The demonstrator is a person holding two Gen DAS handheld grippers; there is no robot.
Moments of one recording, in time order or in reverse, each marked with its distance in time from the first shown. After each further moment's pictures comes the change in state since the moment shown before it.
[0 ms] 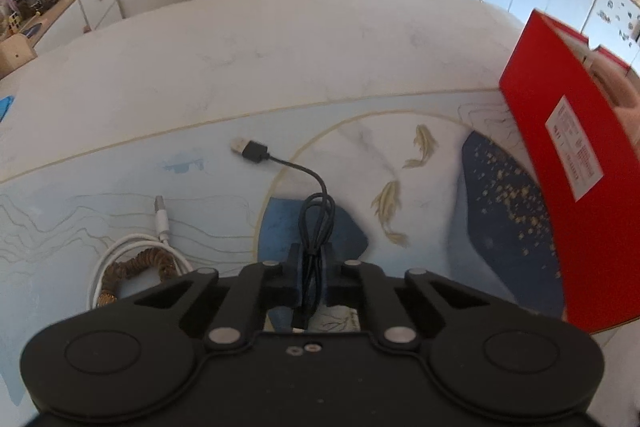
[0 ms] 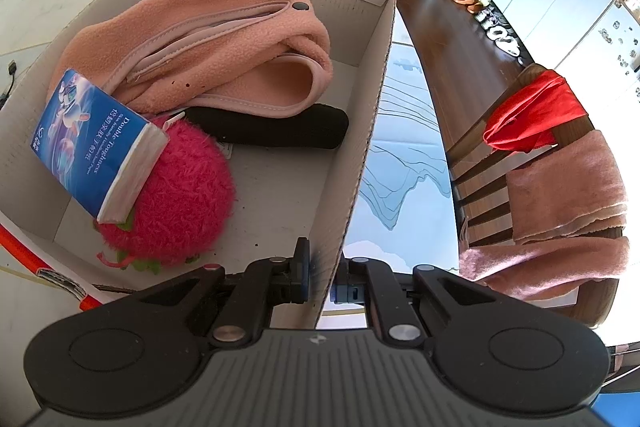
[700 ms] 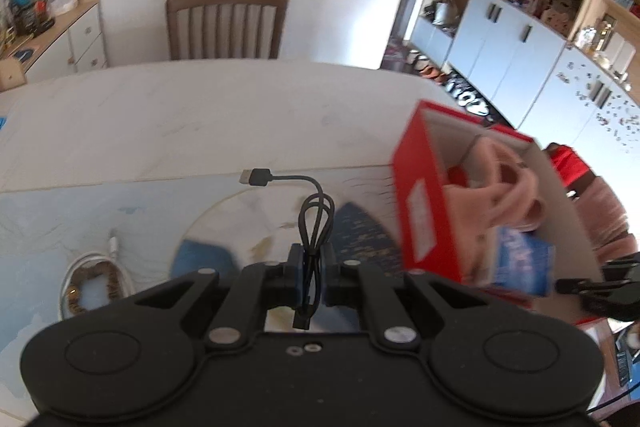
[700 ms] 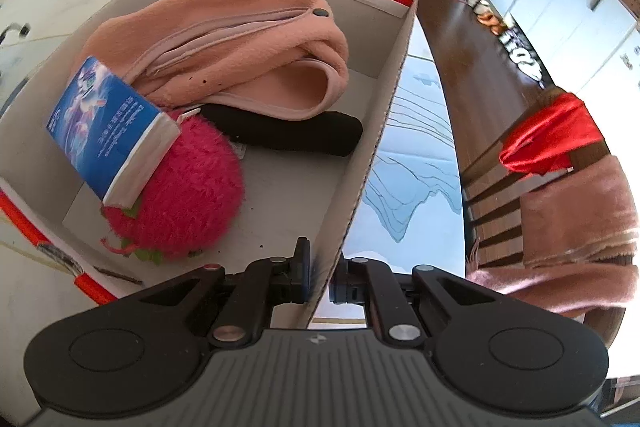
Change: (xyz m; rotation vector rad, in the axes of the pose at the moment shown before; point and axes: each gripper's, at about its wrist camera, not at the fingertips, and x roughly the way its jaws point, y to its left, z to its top) left arm -0.099 -0.066 0.013 -0.067 -0.153 -0.136; right arm -0.002 -0.004 -0.008 -0.094 -0.048 0.063
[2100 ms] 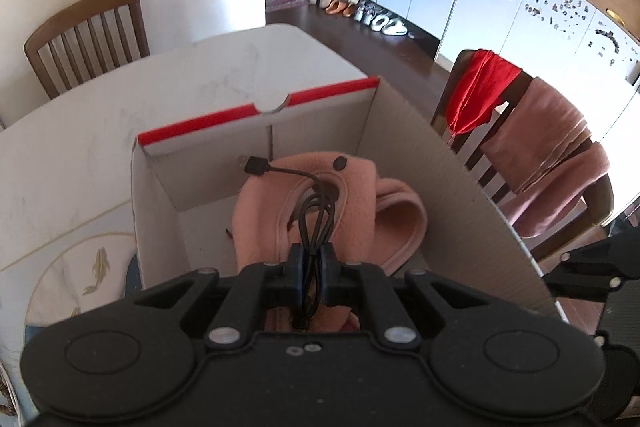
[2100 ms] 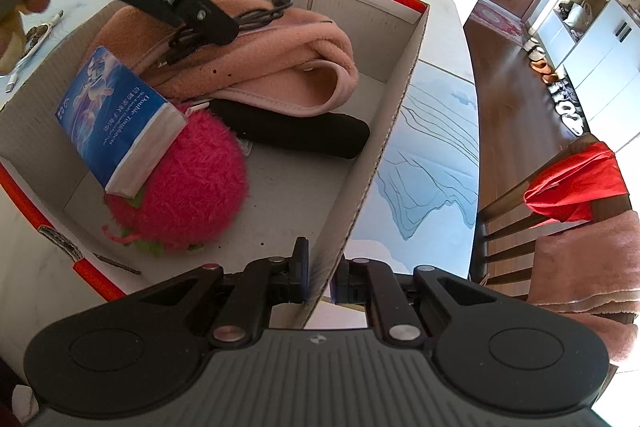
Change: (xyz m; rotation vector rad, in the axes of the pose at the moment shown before) left arm 0.099 -0.174 0.021 0.305 0.160 -0.111; right arm -0.003 -0.013 -0.023 -0.190 -0.037 0.092
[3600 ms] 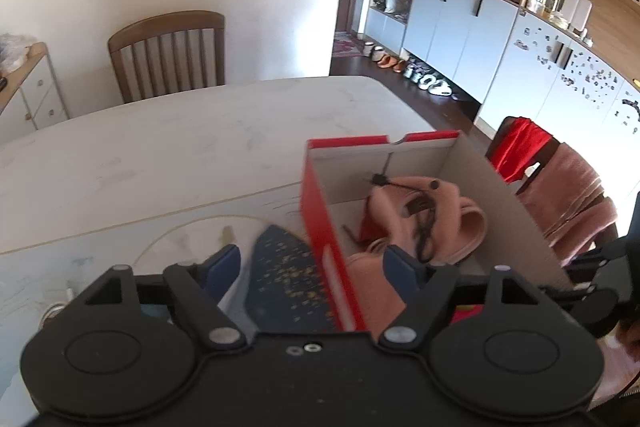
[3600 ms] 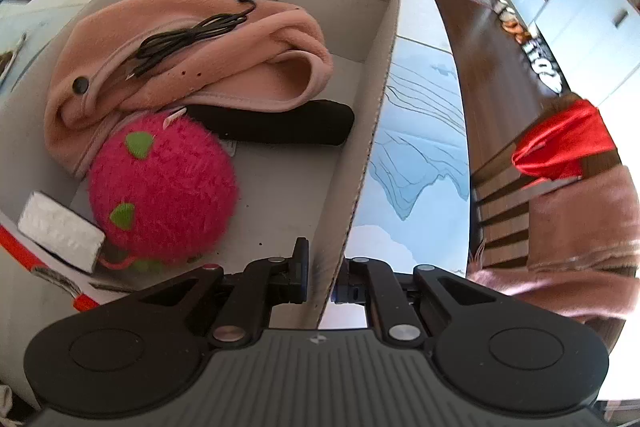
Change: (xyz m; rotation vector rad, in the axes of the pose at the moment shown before) left arm -0.100 0.083 -0.051 -0.150 -0.159 0.090; right arm 0.003 0.003 0.006 0.153 0.058 -0.051
